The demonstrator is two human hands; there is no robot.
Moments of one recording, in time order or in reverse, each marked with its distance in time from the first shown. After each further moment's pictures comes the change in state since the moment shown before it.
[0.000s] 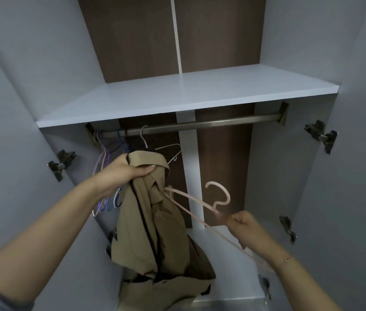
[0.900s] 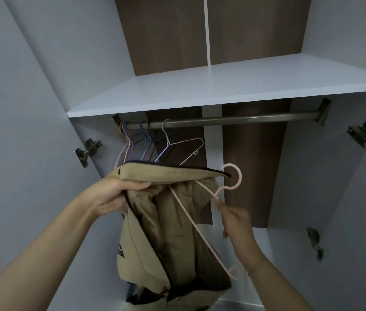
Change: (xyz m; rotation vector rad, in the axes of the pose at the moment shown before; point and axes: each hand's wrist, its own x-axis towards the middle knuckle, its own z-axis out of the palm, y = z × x) left_hand -0.062 -0.013 0.004 -0.412 -0.019 -0.078; right_hand 0.042 0.001 0.042 0.323 0.180 -0.008
